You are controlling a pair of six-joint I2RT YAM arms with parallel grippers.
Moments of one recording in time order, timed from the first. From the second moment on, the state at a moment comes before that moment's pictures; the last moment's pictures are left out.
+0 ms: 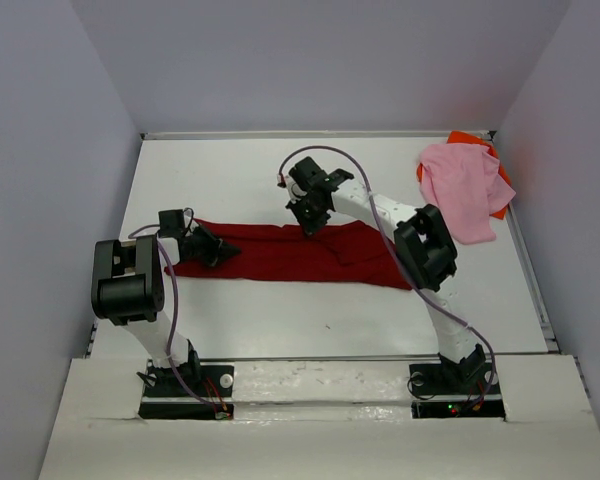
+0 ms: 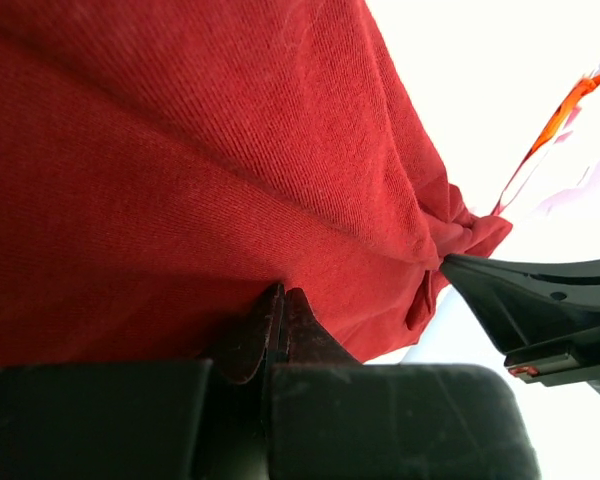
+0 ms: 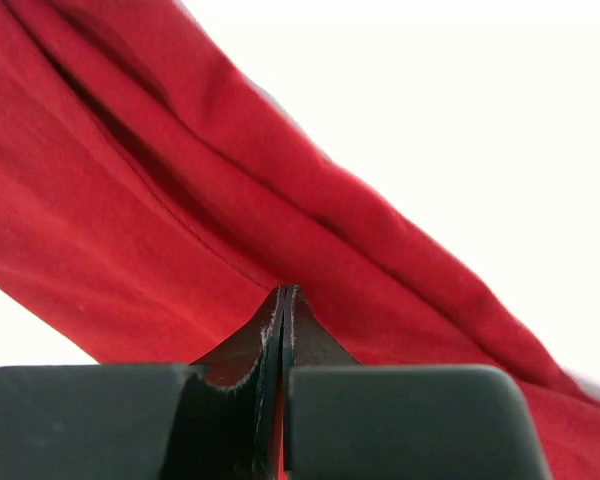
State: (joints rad) left arm 0.12 1.71 0.69 0.06 0.63 -0.87; right arm 0.69 2.25 1.91 -0.80 -0.12 0.02
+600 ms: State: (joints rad) left arm 0.12 1.70 0.70 0.01 0.63 -0.84; right arm 0.69 2.32 2.02 -0.83 -0.15 0.04
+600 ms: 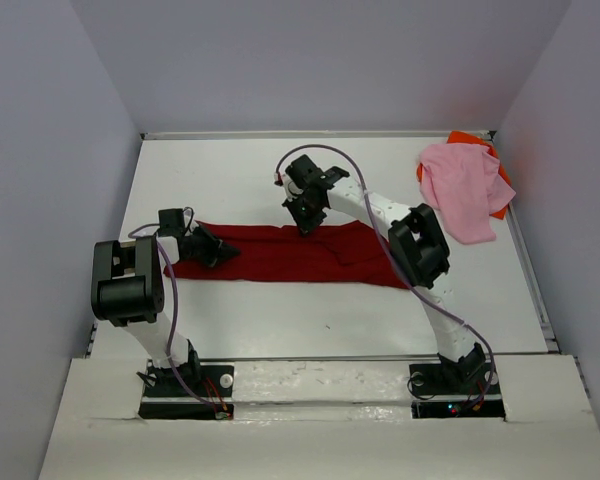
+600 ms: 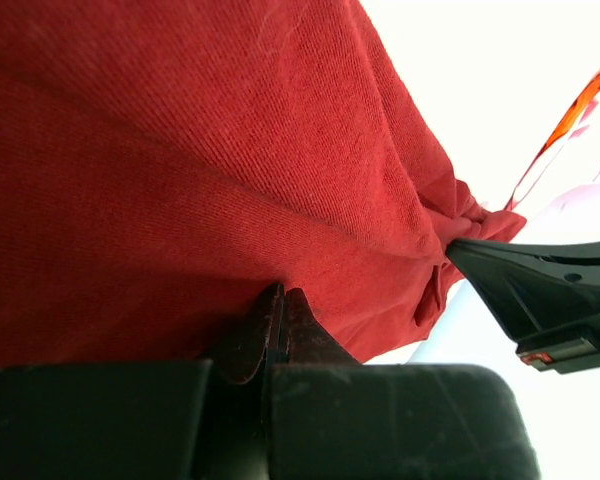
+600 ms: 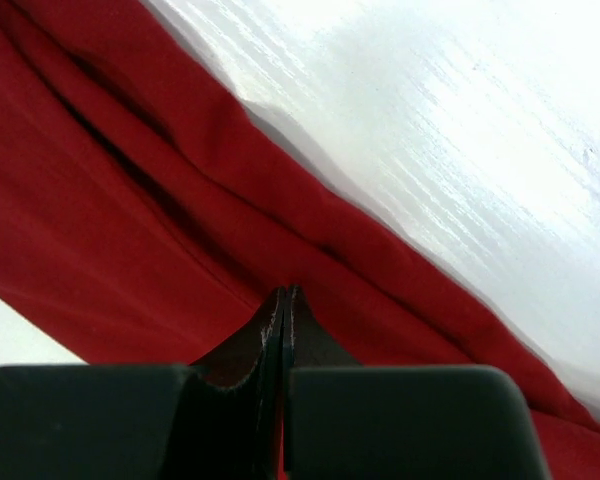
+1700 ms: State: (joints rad) left arm 0.12 1.71 0.74 -0.06 0.62 -0.82; right arm 0.72 2.34 2.00 -0.85 0.05 0.02
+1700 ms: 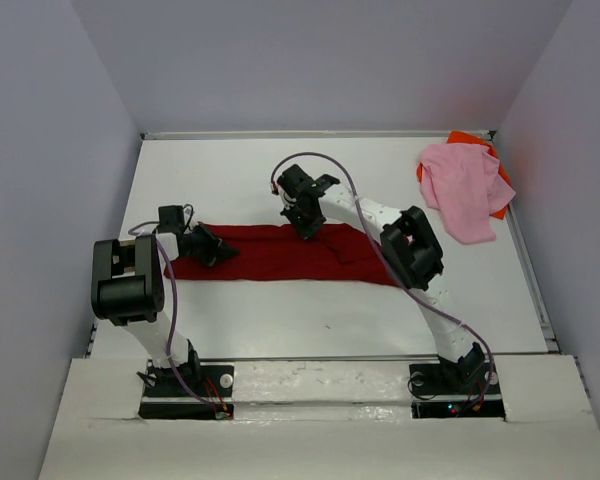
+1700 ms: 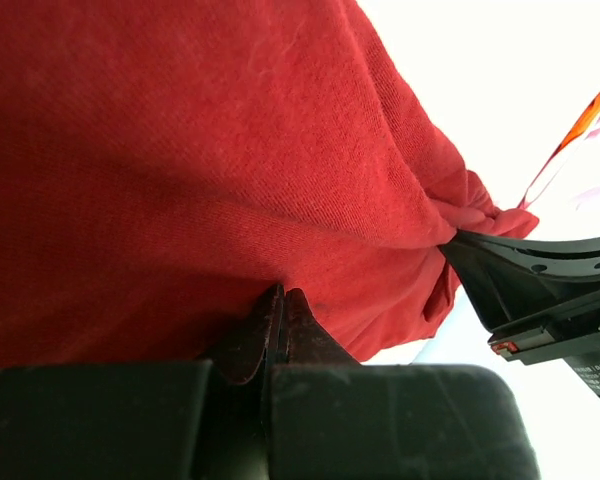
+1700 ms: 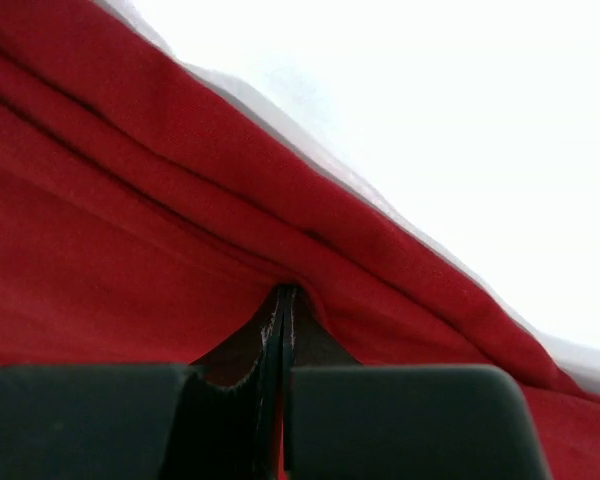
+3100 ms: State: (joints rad) left arm 0.12 1.71 0.77 -0.14 0.60 -0.78; right arm 0.63 2.45 2.20 -0.82 0.19 -0.01
